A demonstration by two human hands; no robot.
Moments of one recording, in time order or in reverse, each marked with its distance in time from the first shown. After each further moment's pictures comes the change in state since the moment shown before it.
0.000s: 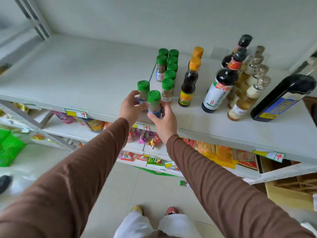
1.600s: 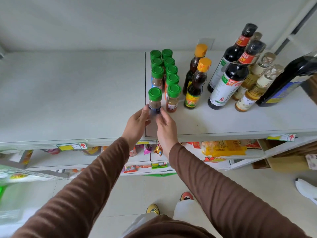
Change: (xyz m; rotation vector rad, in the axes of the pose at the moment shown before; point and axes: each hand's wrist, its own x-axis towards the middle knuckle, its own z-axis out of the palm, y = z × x) left_hand 0.025 0.005 -0.027 -0.199 -0.447 -0.210; right_hand 0.031 -0.003 0.077 0.207 0.229 0.238
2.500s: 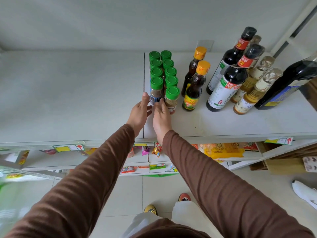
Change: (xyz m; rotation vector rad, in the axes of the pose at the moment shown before) left_hand 0.035 0.024 0.014 -0.005 0.005 -0.021; right_hand 0.039 -0.021 0.017 0.019 -0.003 0.104
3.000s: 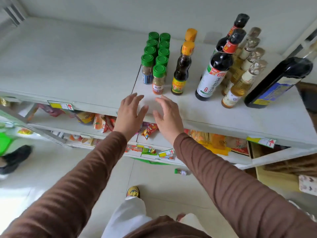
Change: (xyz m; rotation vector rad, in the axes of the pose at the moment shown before) left_hand -0.098 -0.040 0.056 0.896 0.350 0.283; right_hand -0.053 0.016 -0.138 -0.758 -0.282 -0.584
